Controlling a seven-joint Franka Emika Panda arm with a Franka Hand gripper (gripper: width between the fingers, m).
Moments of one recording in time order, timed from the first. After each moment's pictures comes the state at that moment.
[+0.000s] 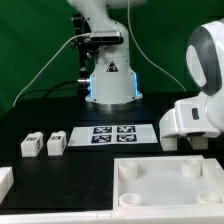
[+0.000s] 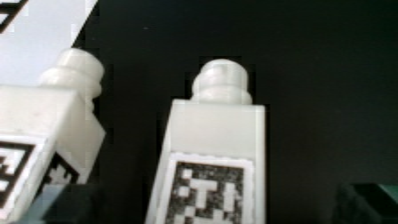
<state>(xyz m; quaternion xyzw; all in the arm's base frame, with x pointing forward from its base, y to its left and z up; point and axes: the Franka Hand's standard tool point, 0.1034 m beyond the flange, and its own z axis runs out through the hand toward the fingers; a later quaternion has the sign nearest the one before) 0.377 0.180 0.010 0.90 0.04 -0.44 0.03</state>
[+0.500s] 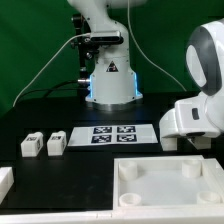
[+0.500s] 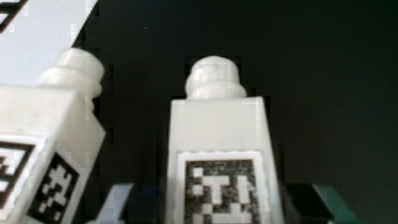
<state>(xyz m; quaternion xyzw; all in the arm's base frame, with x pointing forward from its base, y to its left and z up) 0.377 0.179 0.010 0.90 0.04 -0.44 0.03</state>
